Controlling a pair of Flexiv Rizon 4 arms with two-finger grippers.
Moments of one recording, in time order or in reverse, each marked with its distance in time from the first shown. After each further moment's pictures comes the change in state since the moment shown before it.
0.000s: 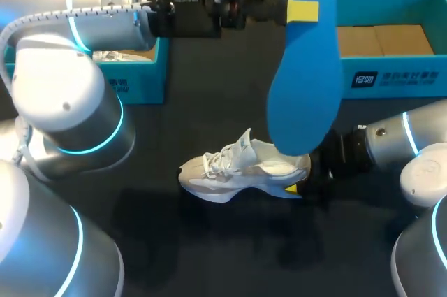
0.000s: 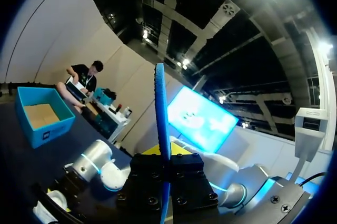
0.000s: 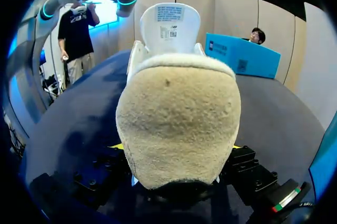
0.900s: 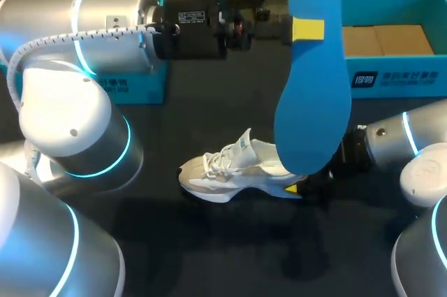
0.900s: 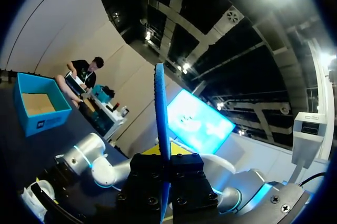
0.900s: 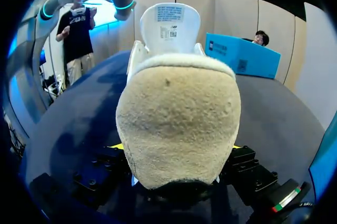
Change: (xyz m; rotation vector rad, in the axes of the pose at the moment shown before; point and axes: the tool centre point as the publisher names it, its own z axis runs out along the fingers) left arm 0.005 0.018 0.006 0.030 0.015 -0.065; right arm 0.000 0.000 0.000 0.000 0.000 0.000
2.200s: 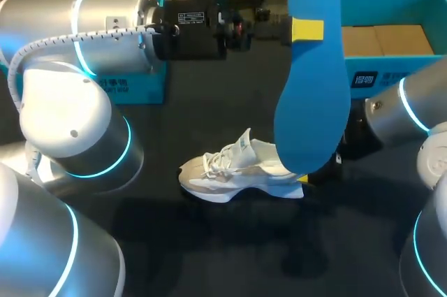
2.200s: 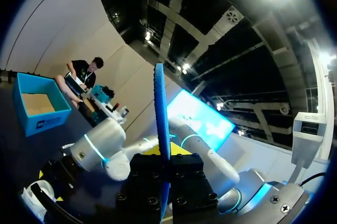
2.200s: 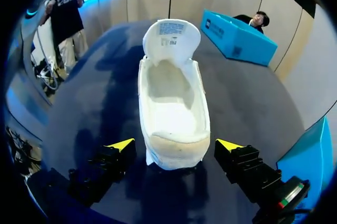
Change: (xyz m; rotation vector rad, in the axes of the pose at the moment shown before) left arm -0.001 0.000 0.000 0.001 0.002 0.000; right arm 0.002 0.031 -0.059 0.338 -0.076 -0.013
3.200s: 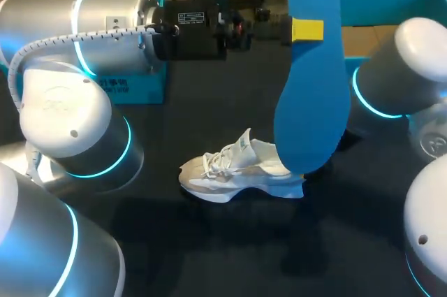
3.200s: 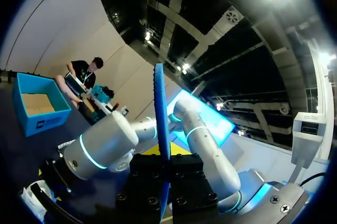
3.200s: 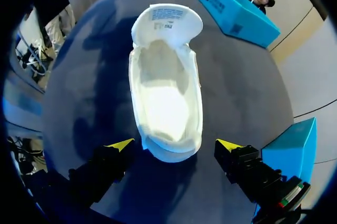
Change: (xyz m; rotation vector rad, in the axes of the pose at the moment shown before) left arm 0.000 0.000 0.000 0.000 0.000 0.000; right arm -0.006 0.005 -0.017 0.326 -0.070 -0.025
